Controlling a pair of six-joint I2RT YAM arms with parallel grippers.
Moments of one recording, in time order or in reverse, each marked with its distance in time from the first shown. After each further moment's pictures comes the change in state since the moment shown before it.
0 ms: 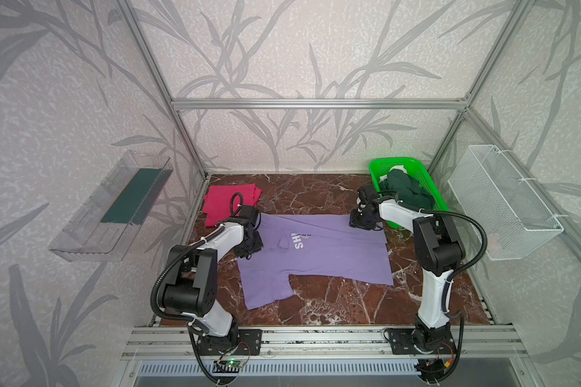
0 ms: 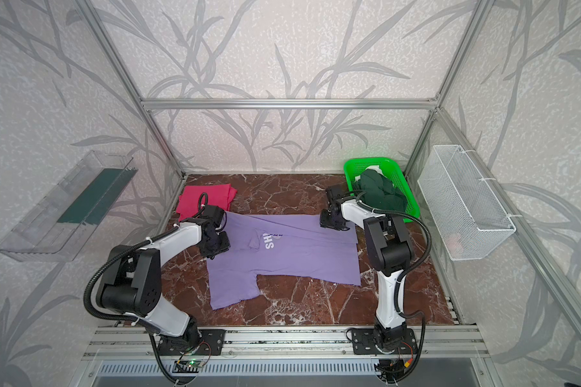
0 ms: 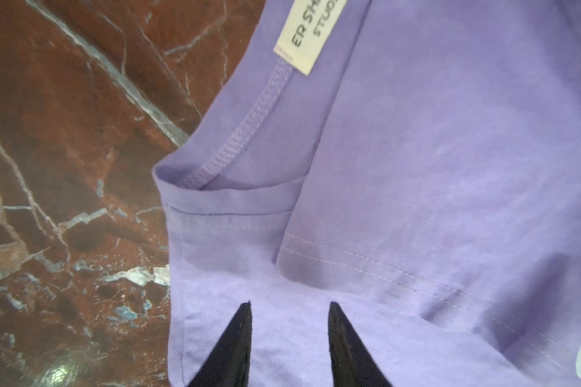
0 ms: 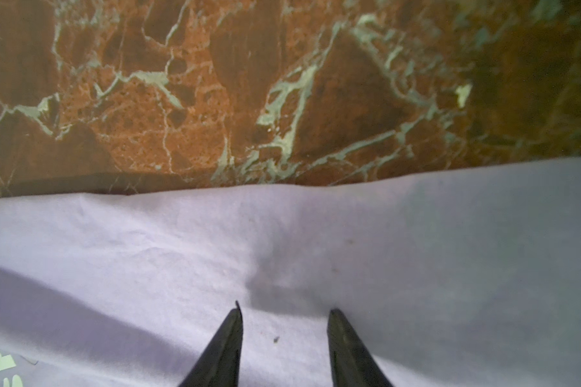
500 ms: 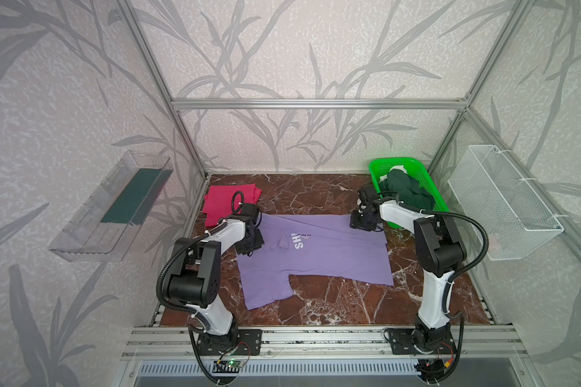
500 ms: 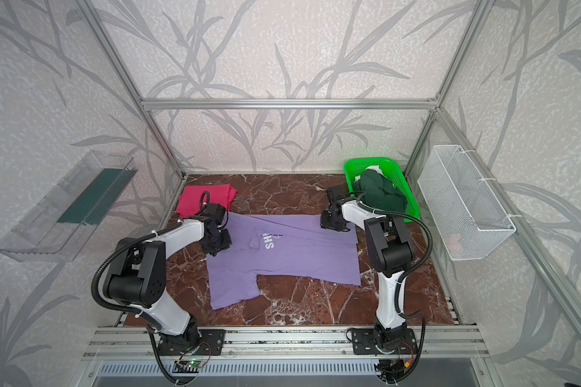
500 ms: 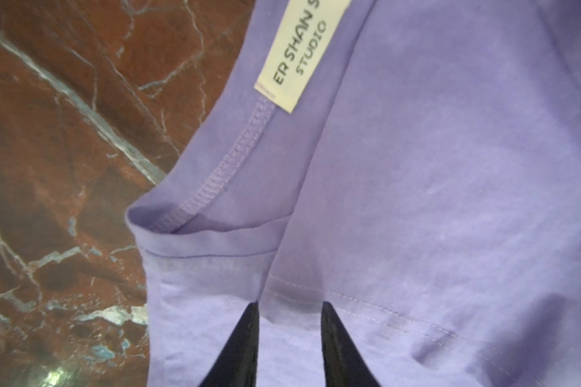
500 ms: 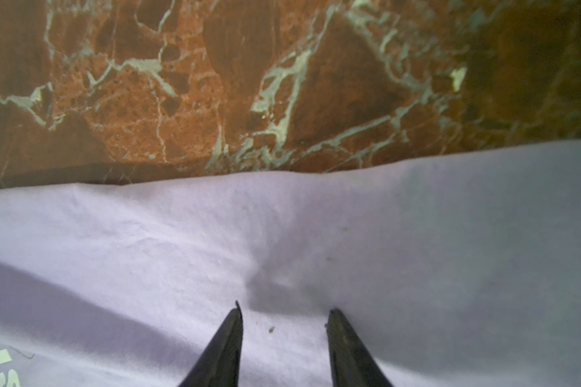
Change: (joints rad) left arm 0.005 0.073 0.045 0.033 0.000 0.000; right arm 0.000 -0.013 -0.020 0.000 0.001 0.000
